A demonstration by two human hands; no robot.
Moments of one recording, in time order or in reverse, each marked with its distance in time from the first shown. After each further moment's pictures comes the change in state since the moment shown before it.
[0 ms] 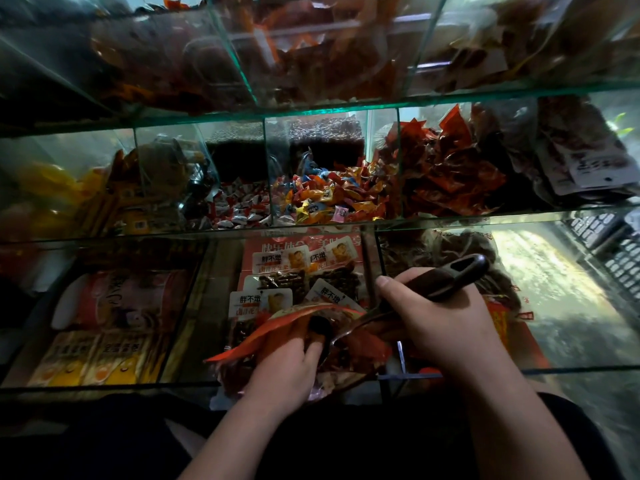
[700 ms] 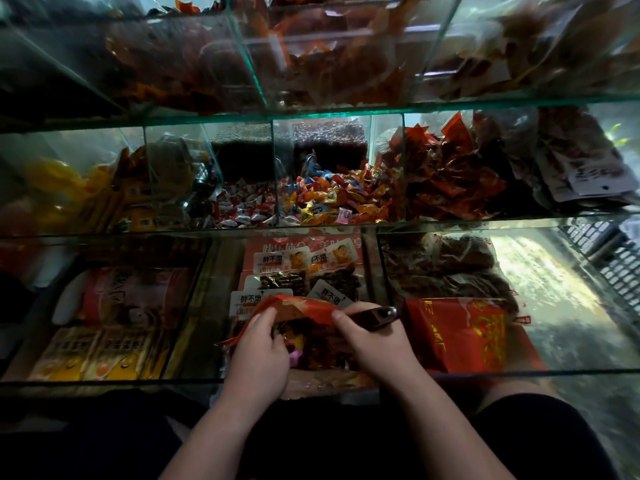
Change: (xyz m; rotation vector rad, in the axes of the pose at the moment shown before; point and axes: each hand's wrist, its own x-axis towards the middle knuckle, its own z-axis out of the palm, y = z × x) left_hand -0.027 0.002 -0.037 -0.320 0.313 0.021; right_hand 0.015 0.064 0.069 -0.031 -0.174 0.209
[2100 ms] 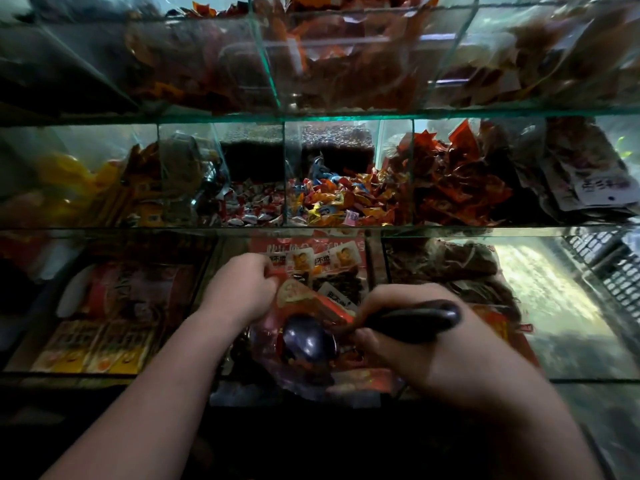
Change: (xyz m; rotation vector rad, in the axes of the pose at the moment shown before) left_hand 0.070 0.037 -0.054 0.478 0.066 0.137; right_hand -0.067 -0.074 -0.064 -0.368 -0.256 -0.584
